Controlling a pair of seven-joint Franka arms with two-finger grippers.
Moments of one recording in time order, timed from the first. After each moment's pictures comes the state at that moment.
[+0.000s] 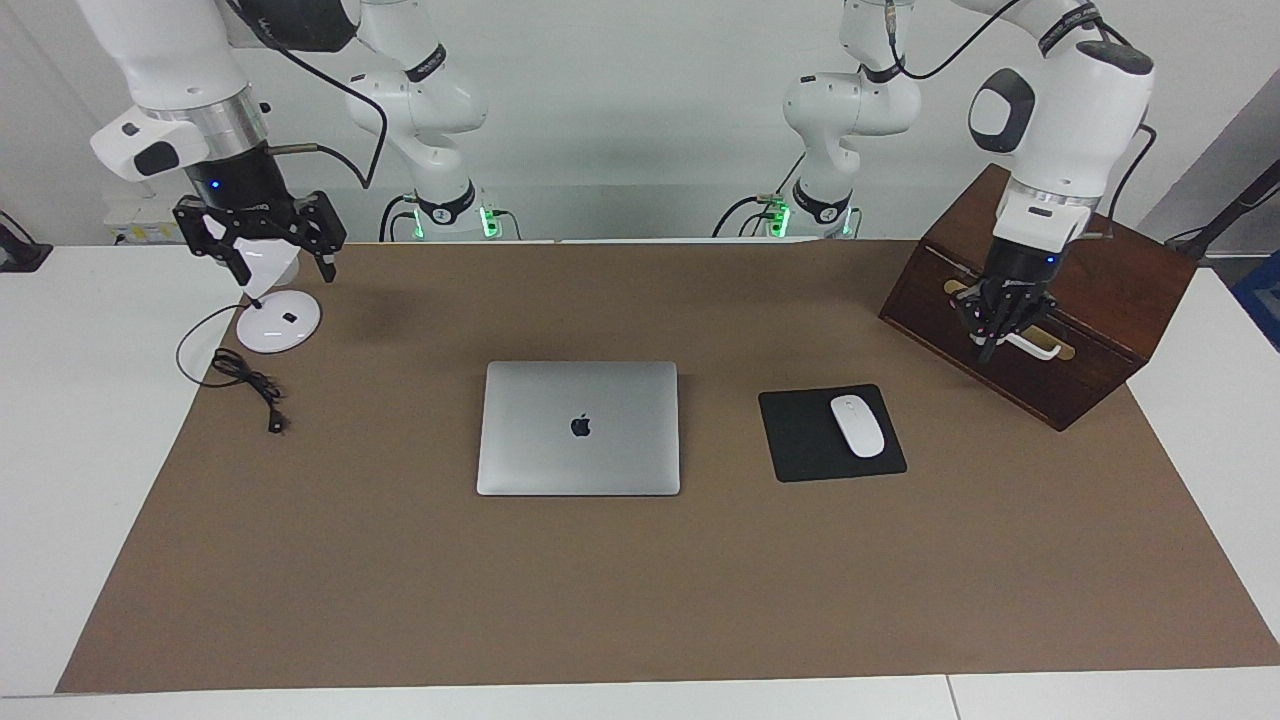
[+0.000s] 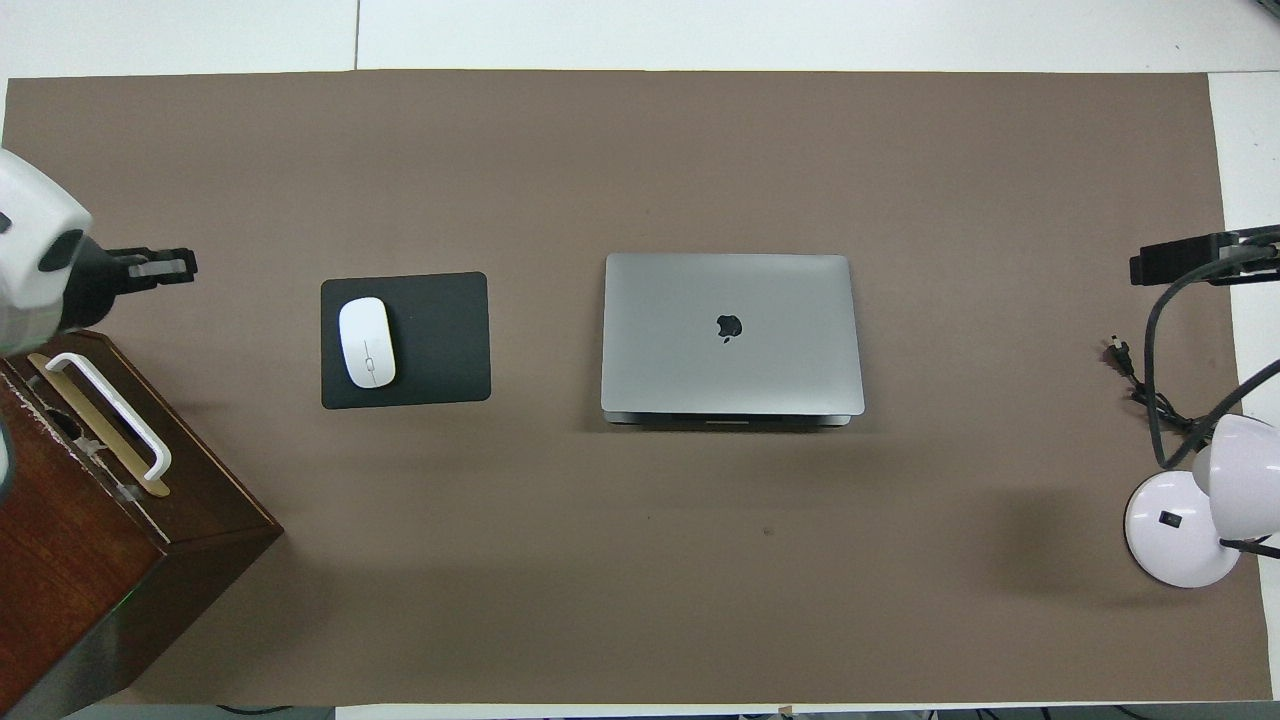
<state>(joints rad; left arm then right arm) -0.15 -0.15 0.08 -2.10 -0.08 2.33 0.00 -0.01 -0.06 0.00 -1.66 -0.01 1.75 -0.07</state>
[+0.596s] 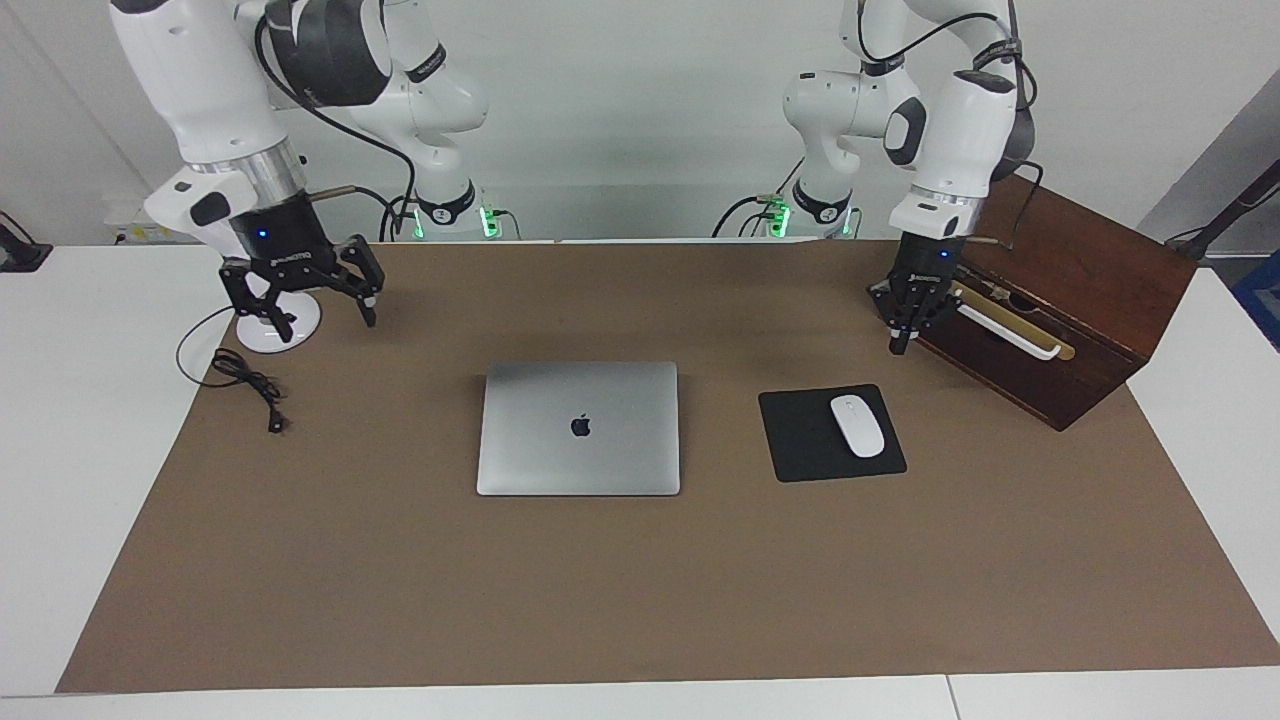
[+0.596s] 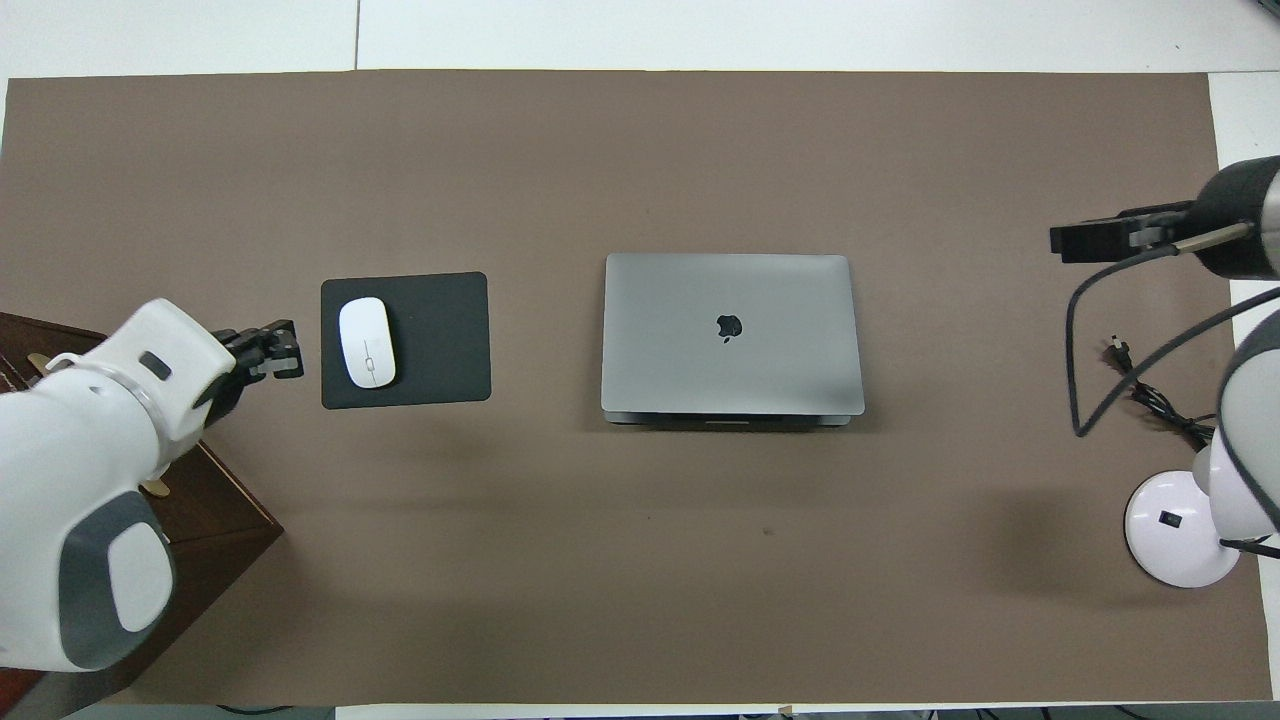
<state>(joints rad) -0.34 -0.32 0.08 -2.58 -0.08 2.83 0.00 0.06 -0.04 -0.01 -1.87 0.21 2.13 -0.15</state>
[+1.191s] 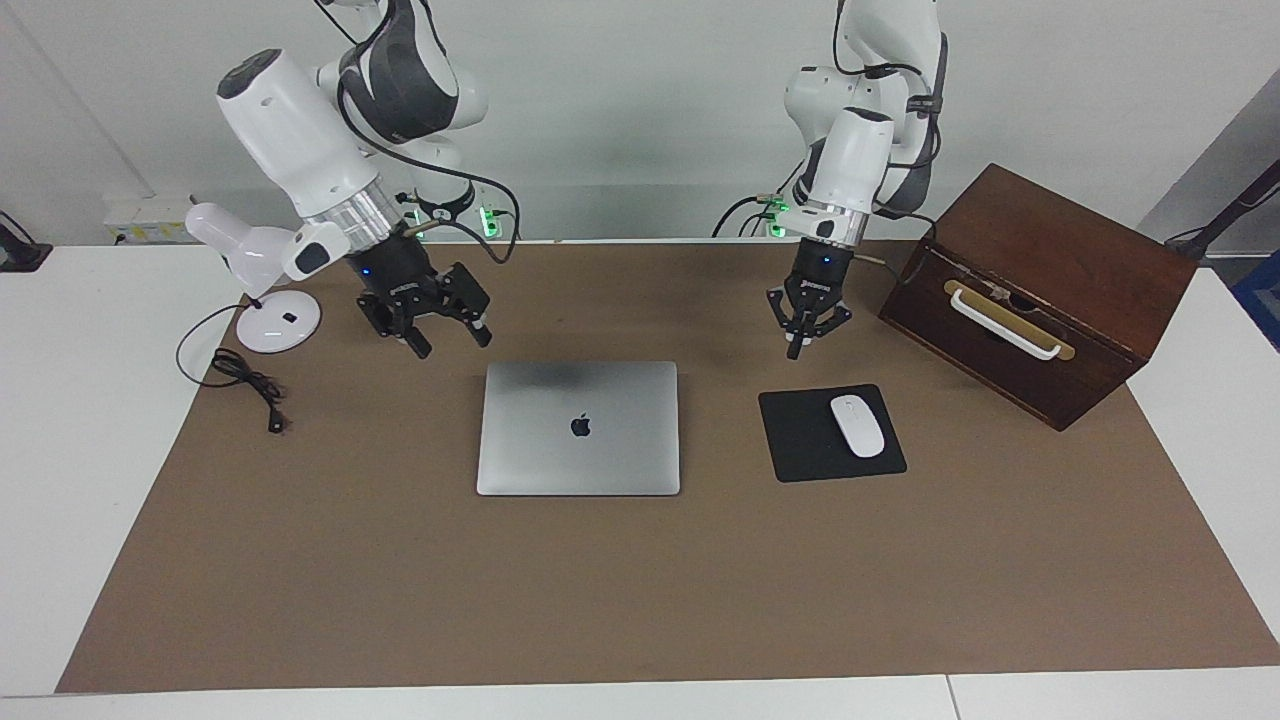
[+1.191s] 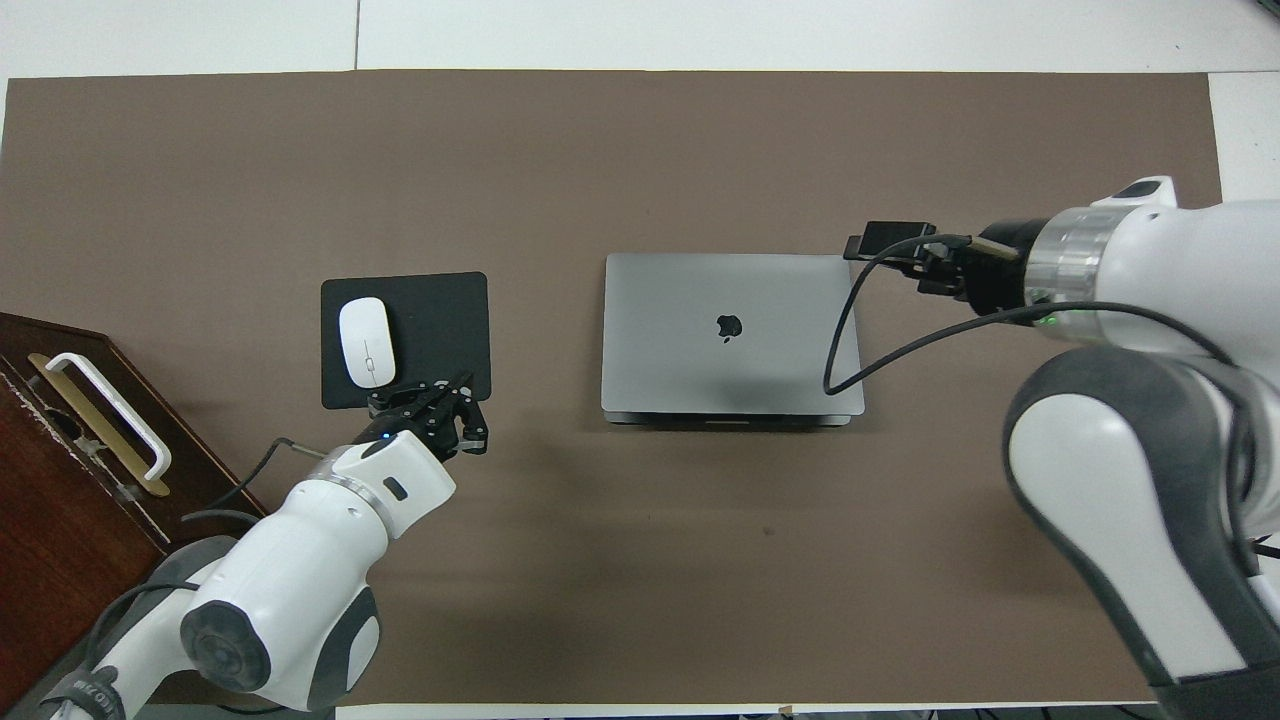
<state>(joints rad) -0.58 -0.15 0.08 -2.69 -0.08 3.26 -0.03 0.31 -0.06 -0.09 -2.06 0.46 2.33 0.29</state>
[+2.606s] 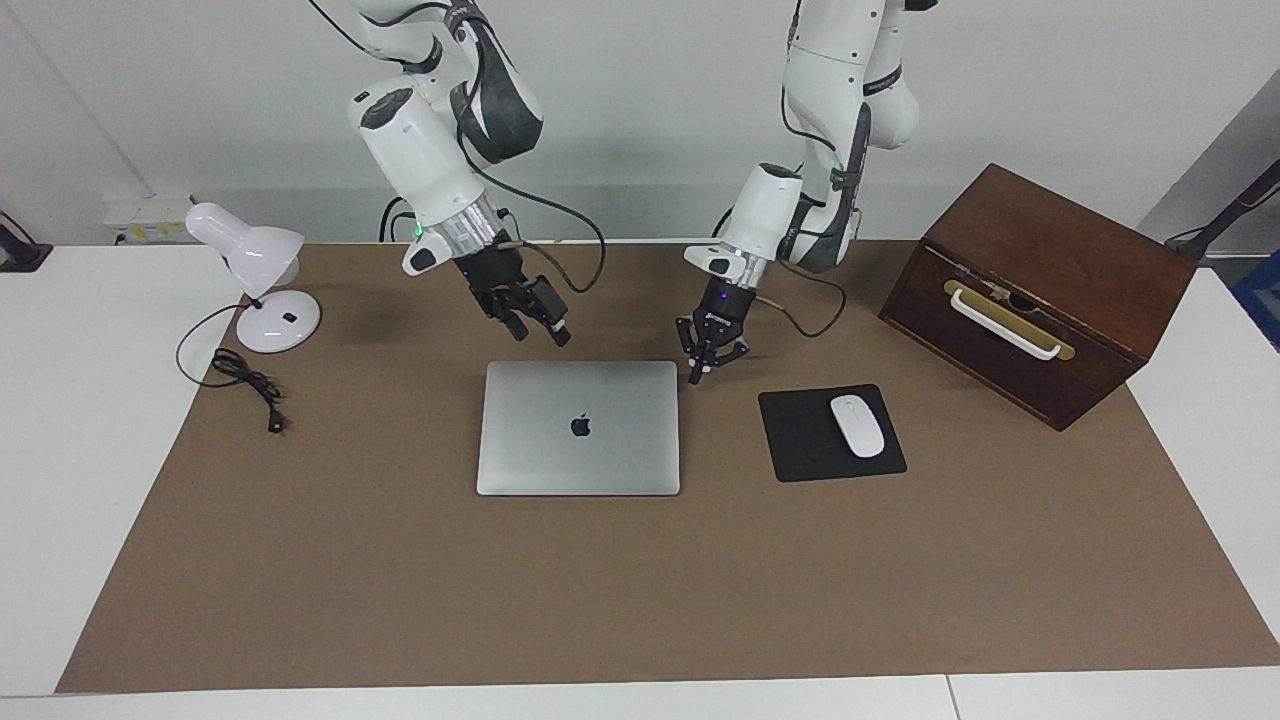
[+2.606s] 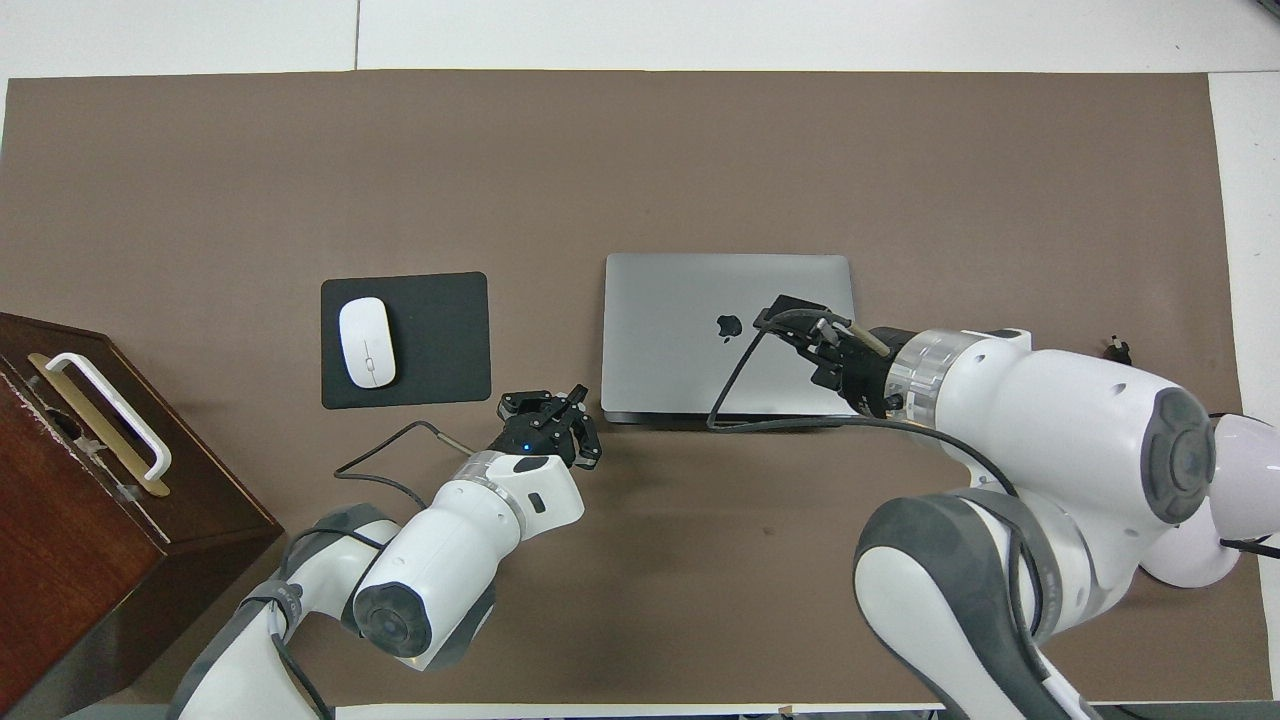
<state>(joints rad) -0.74 0.17 0.08 -2.57 -0.02 3.48 -0.03 0.70 -0.14 -0.30 -2.30 0.46 2.61 0.72</state>
